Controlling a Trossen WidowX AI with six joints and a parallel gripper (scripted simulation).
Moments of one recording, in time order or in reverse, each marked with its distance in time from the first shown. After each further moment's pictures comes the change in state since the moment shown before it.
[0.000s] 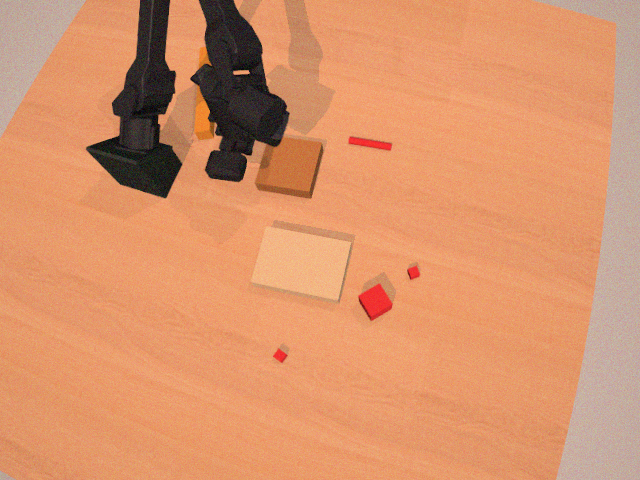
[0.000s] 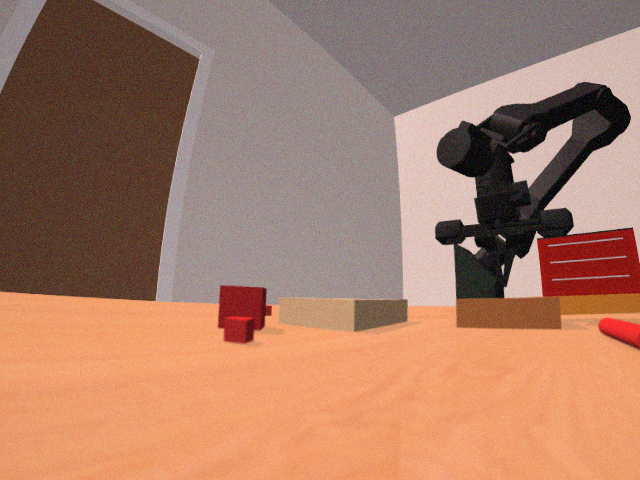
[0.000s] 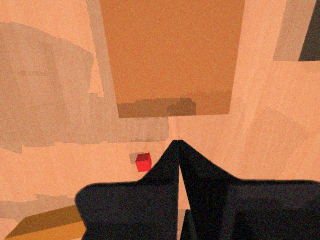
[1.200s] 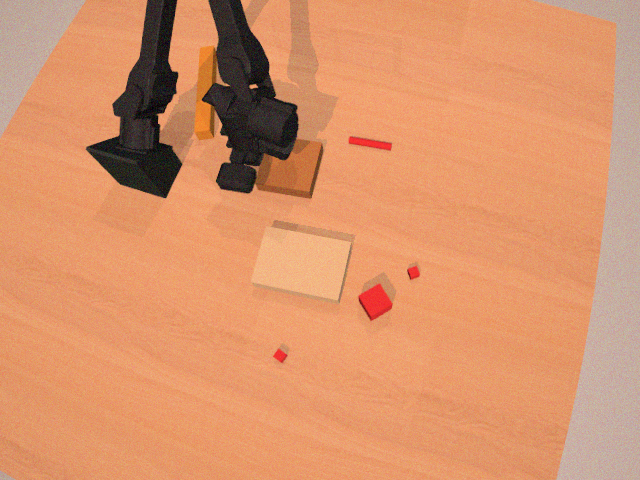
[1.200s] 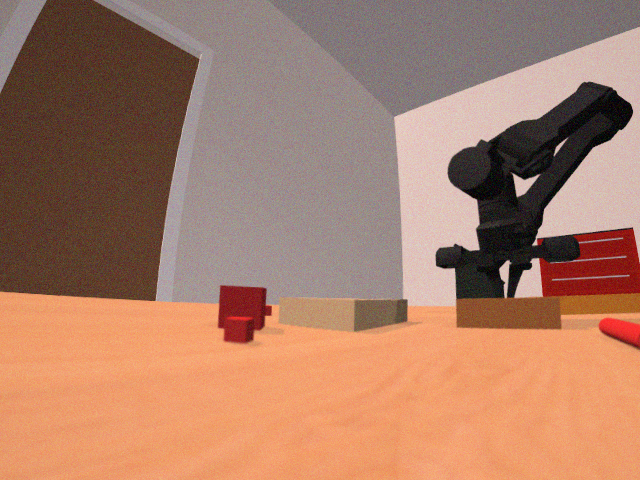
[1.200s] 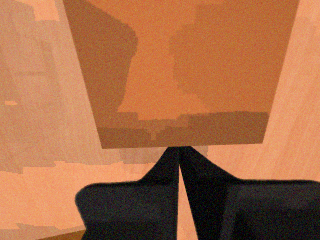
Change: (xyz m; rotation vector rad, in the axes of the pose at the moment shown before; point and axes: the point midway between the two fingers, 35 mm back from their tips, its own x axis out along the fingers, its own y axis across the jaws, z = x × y) arm 0.041 0.002 0.007 0.014 0.020 0.013
